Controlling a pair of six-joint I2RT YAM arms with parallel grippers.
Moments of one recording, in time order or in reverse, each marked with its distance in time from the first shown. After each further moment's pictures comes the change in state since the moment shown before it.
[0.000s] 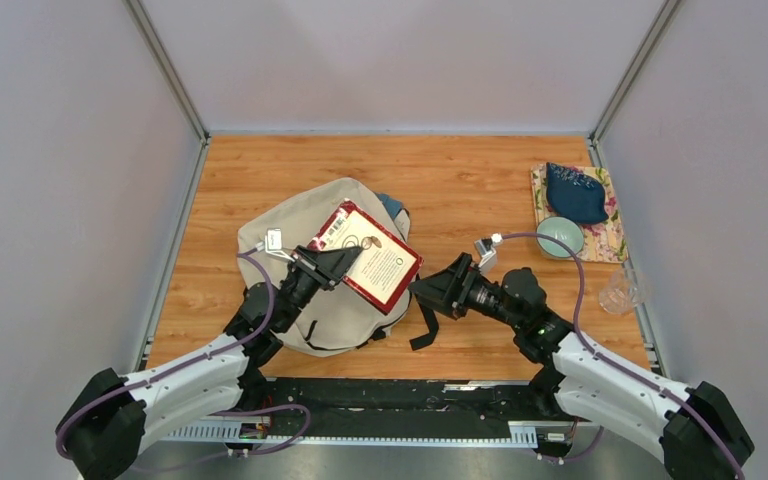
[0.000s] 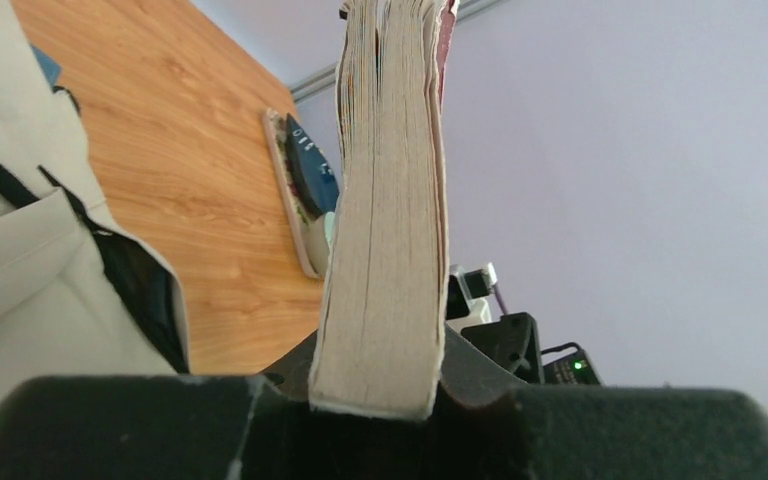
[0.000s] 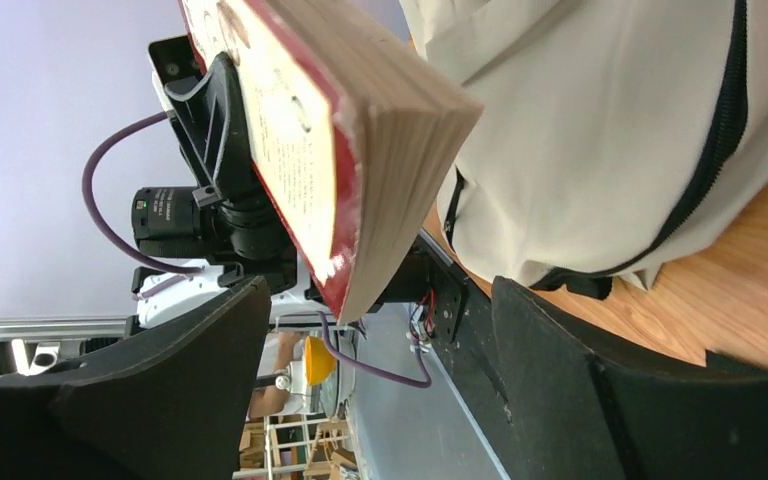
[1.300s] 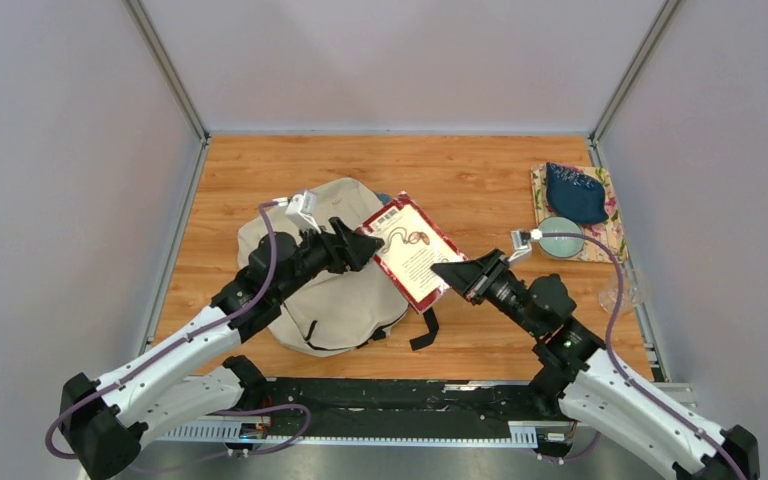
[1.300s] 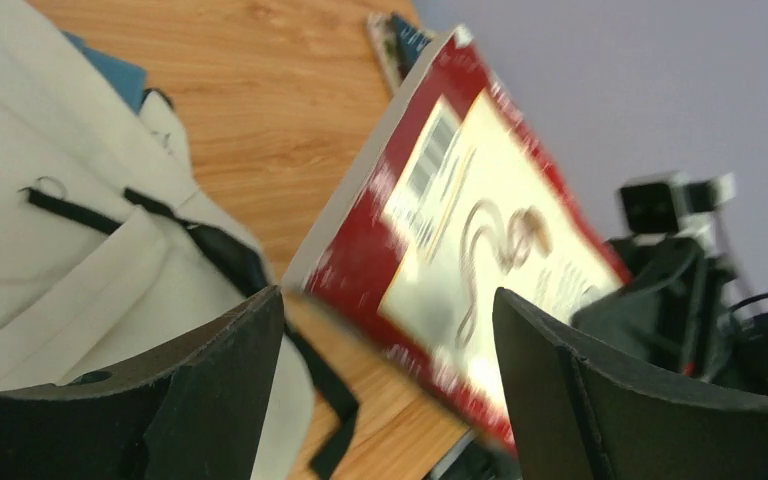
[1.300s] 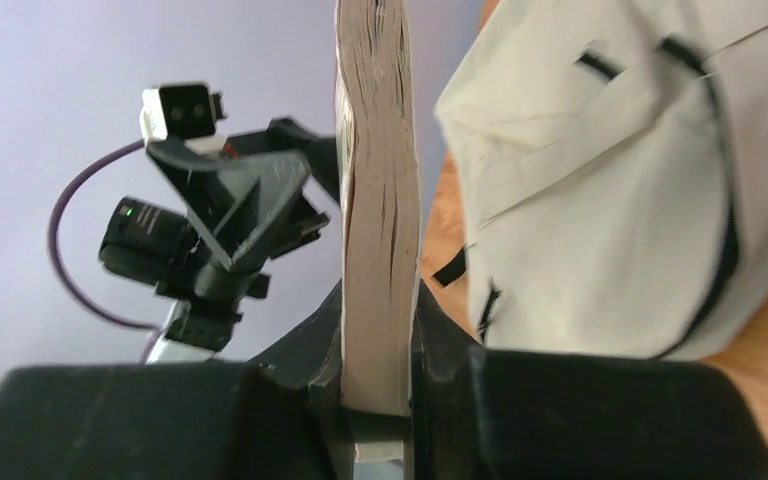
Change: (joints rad) left arm 0.003 0.056 0.445 -0.641 0.122 0.291; right arm 0.030 -0.142 0.058 -0.010 0.205 -0.020
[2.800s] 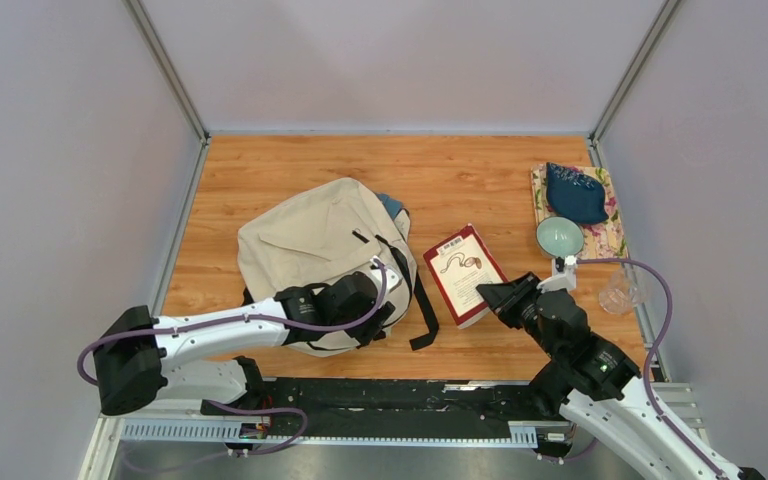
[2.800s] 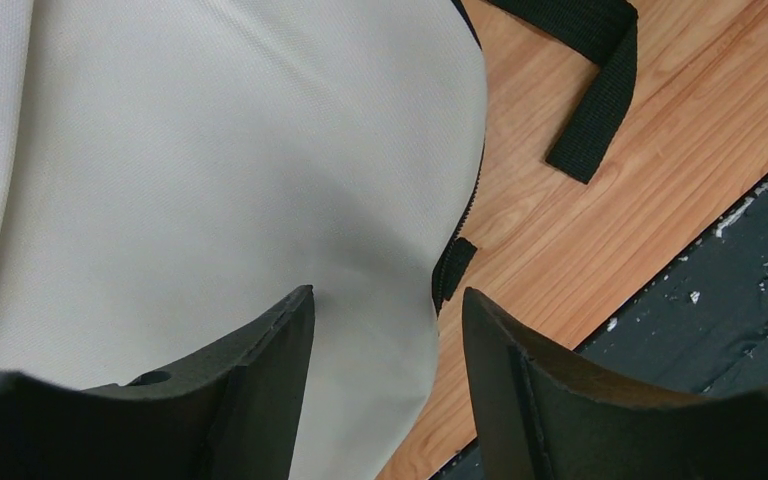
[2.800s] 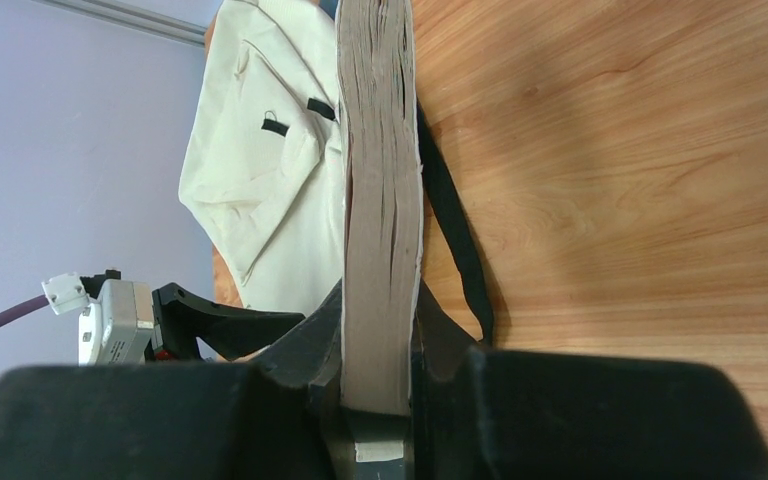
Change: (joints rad) left arm -0.362 0.315 0.062 -0.538 -0.133 0.589; right arm -0.004 -0.360 0.089 -0.880 0.437 -0.121
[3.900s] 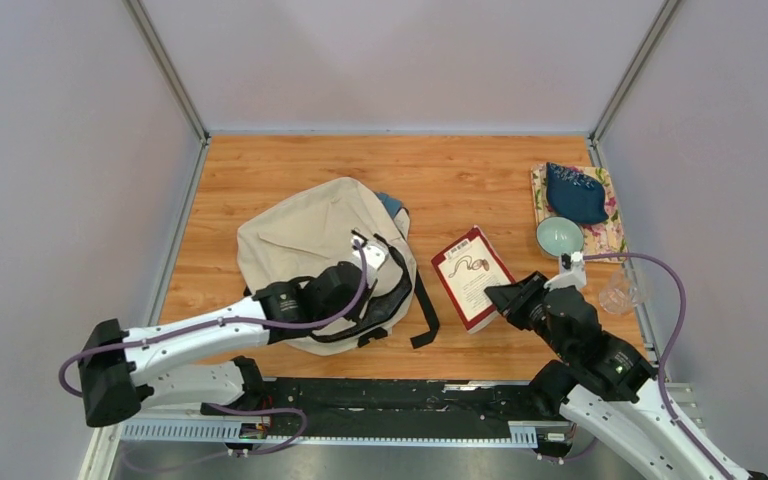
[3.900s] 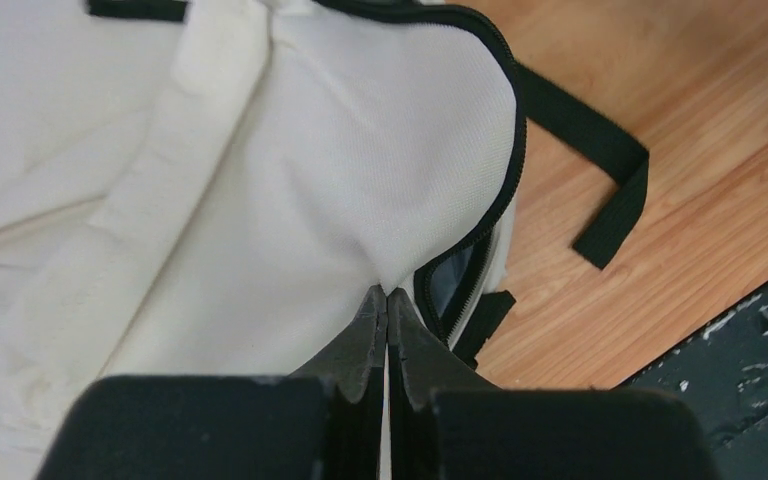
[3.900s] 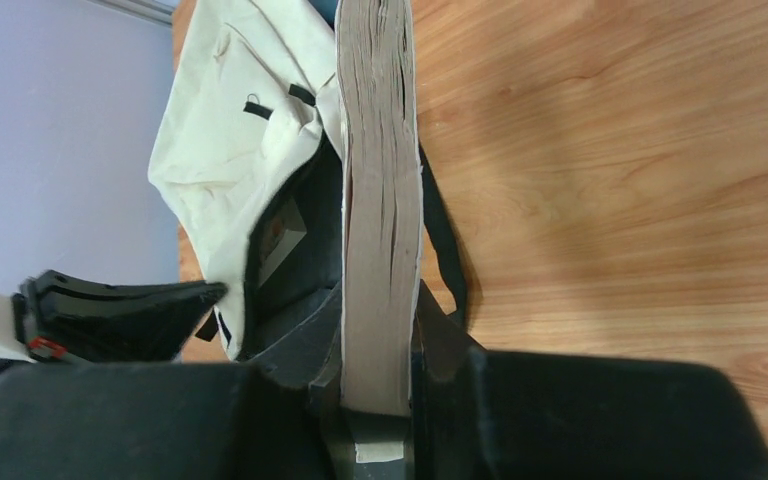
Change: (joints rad) left arm 0.008 -0.072 0.068 -0.042 -0.187 -0.050; right arm 0.000 0.020 0.107 -0.156 0.010 -0.068
